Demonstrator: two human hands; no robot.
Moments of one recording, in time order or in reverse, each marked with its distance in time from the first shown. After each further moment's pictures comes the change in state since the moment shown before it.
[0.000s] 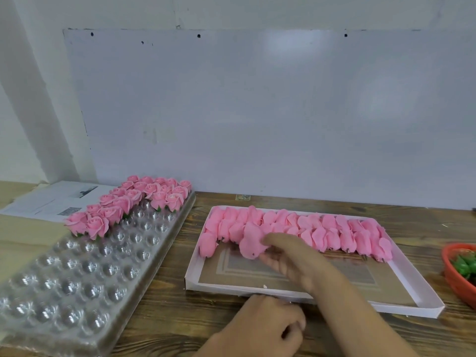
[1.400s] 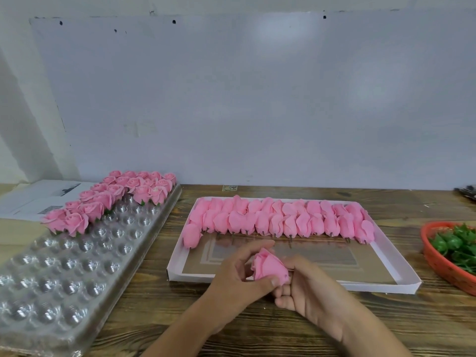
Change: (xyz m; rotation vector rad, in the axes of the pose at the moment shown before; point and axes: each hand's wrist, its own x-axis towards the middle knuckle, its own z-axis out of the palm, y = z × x) left_hand 0.004 0.009 -0.037 -0.915 0.109 -0.446; right_hand -0.064 0.035 -0.055 0.011 -0.236 0.056
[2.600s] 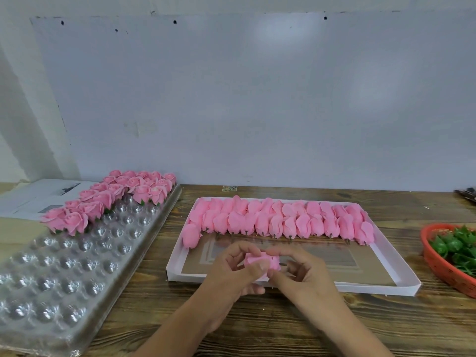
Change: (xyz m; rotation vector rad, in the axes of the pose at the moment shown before) left_hand 0.007 -0.005 -0.007 -0.312 0.033 -0.149; right_hand -0.004 0.007 0.014 -0.622 0.319 -0.605
